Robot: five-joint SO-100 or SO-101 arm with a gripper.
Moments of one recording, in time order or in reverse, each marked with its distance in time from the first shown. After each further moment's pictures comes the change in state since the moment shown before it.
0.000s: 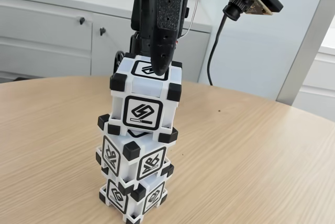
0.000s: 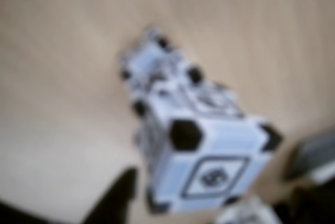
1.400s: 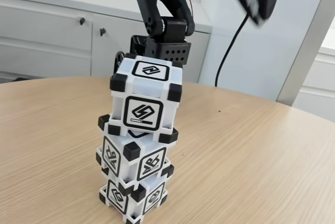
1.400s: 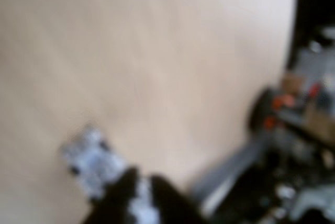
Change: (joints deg) arm -32.7 28.6 16.6 -12.0 18.3
